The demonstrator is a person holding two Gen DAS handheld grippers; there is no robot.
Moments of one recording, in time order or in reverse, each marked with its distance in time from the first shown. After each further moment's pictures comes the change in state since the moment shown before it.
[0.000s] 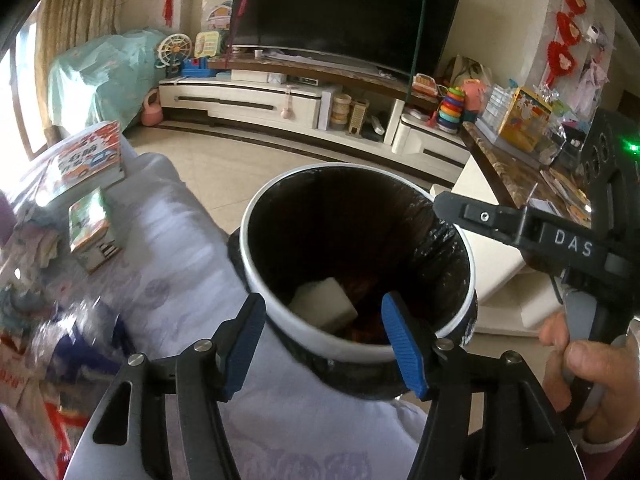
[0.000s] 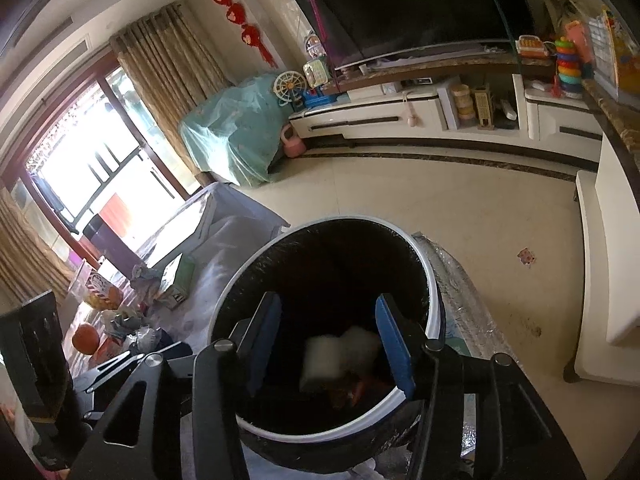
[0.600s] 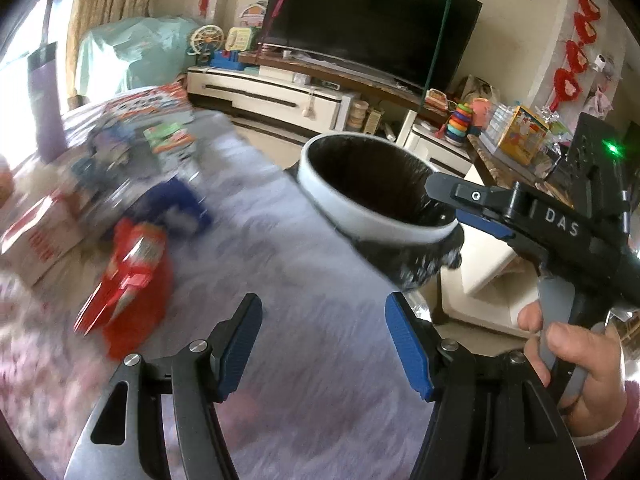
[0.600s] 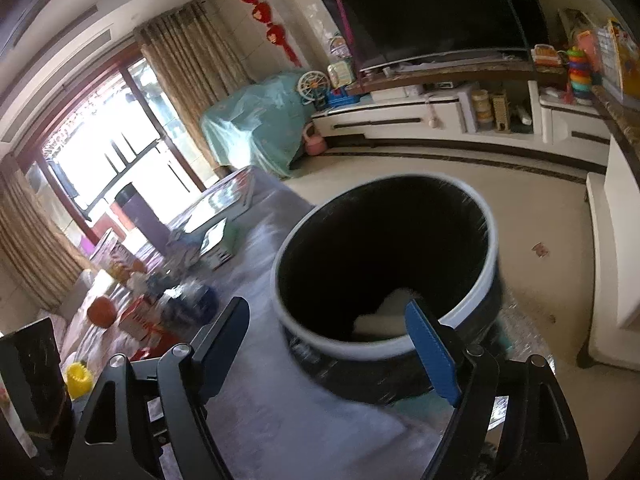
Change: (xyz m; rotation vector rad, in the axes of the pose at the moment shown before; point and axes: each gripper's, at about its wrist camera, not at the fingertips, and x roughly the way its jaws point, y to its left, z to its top) left arm -0.087 0.027 -0.102 -0.105 -0.029 0.001; right arm -0.019 0.053 -0.055 -0.046 -0.011 0.047
